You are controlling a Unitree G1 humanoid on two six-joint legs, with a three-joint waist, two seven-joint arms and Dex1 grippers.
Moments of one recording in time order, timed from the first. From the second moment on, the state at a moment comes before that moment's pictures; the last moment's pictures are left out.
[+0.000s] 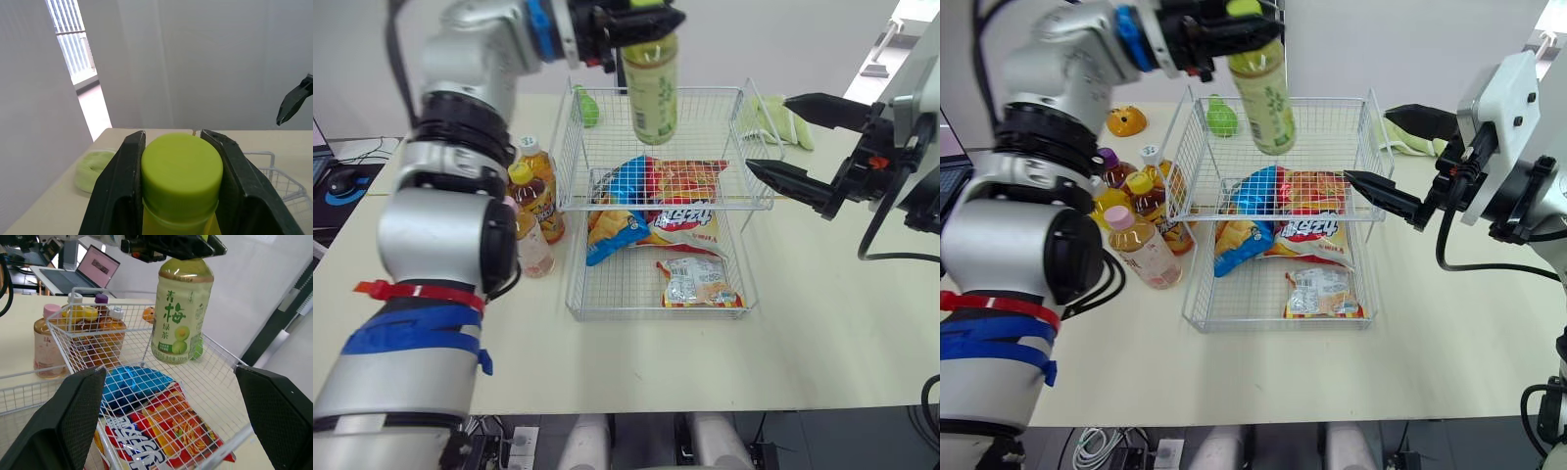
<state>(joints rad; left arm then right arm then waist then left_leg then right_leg) -1.67 0.39 -0.01 1.12 -0.30 0.15 -1.20 -0.63 -0.91 -0.30 -0.55 0.77 0.83 0.66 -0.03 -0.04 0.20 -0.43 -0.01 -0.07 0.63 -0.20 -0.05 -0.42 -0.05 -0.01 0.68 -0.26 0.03</state>
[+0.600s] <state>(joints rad) -1.77 0.18 0.07 1.32 -0.17 0.01 -0.91 -0.60 -0.92 -0.33 -0.61 0.82 0.87 0.56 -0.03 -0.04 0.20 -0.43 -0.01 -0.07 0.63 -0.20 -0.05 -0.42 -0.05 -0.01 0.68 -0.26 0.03</state>
